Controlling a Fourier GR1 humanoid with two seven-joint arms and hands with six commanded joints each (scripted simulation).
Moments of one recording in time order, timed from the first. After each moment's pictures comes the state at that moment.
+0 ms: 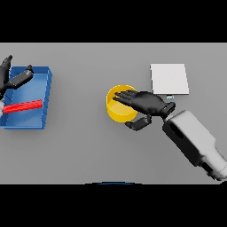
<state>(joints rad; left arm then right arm) -0.62 0.90 -0.66 -1.19 0.28 0.29 0.50 -0.56 -0.36 0.55 -1.26 0.75 0.38 -0.20</state>
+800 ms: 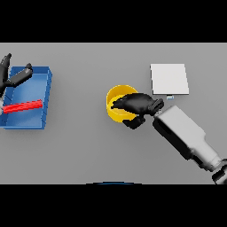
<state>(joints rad) -0.63 0.90 -0.66 -1.17 0.28 0.29 0.48 -0.68 -0.32 0.65 -1.13 0.81 0.48 -0.15</state>
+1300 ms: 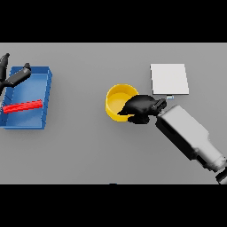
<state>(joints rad) -0.62 0.92 -0.65 -1.21 0.29 0.29 0.50 -0.67 -0.35 0.67 -1.15 0.78 0.54 -0.19</state>
